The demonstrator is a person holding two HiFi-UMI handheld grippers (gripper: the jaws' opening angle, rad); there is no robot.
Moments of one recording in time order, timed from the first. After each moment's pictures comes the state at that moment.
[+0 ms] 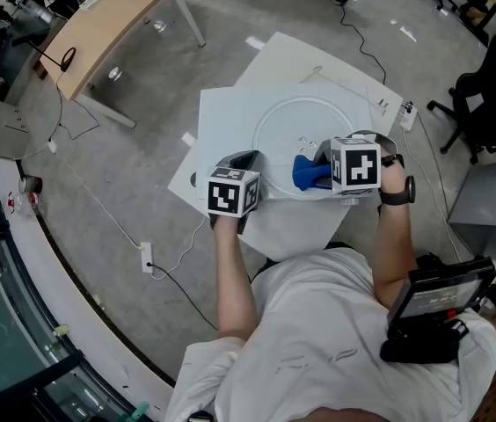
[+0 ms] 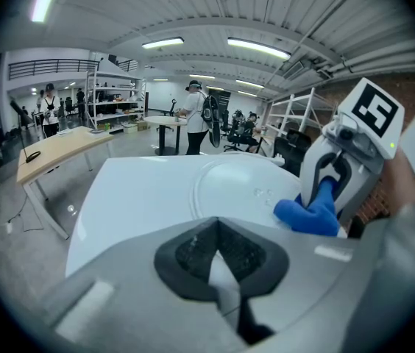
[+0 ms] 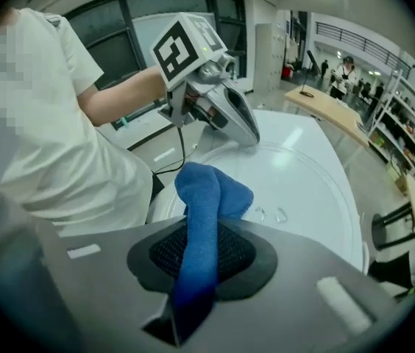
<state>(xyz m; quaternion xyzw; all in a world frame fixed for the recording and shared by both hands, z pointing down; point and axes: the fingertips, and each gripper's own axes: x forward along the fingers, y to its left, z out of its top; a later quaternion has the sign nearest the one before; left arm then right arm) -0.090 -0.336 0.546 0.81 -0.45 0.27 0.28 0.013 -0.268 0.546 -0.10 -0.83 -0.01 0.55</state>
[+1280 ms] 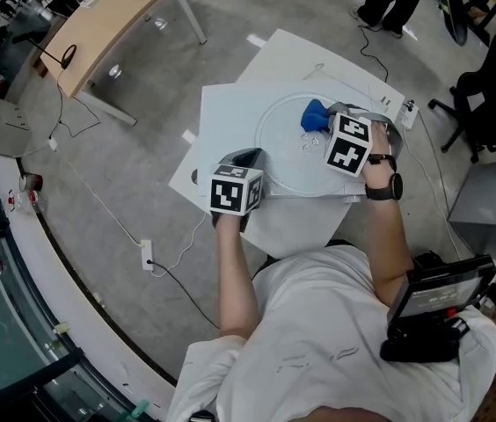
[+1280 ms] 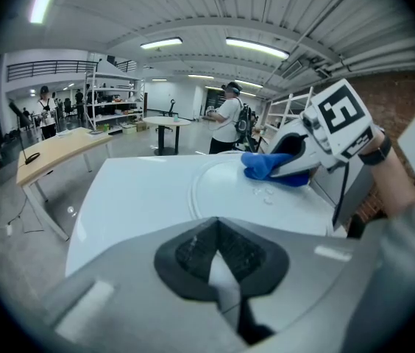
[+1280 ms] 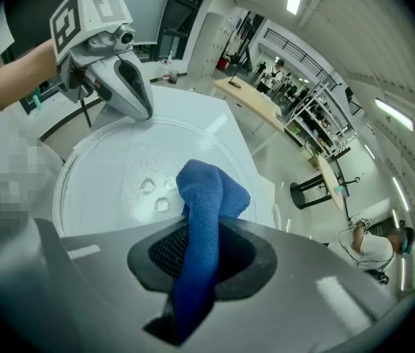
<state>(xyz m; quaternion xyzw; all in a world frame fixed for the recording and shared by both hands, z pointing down) -0.086 -0.335 0.545 0.81 -0.44 0.27 0.27 0.041 -0.389 0.544 0.19 -0.78 -0.09 0.59</state>
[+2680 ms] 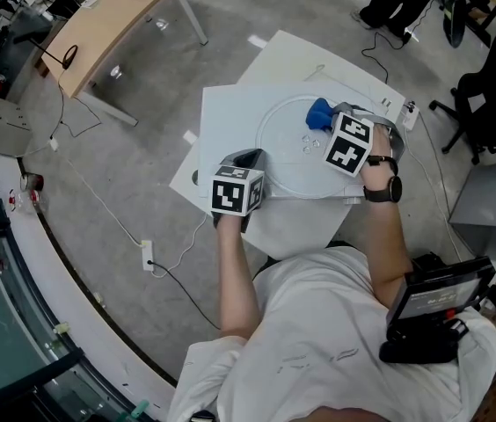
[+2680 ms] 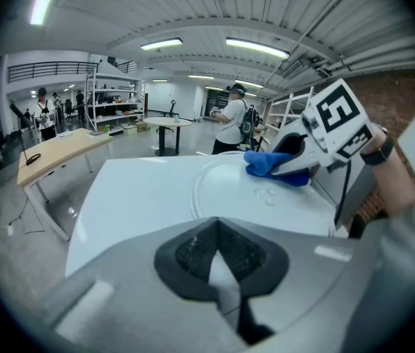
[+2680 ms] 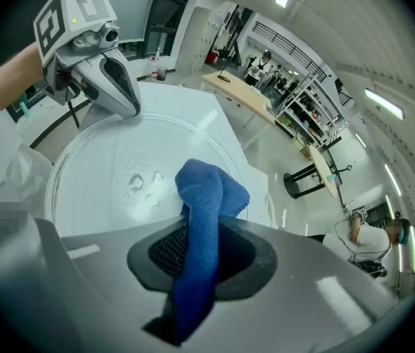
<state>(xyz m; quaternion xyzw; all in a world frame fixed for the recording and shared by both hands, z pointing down) -0.085 -0.336 0.545 0.81 -0.45 0.27 0.27 0.053 -0.396 0.545 0.23 -0.77 -0.07 0.60</state>
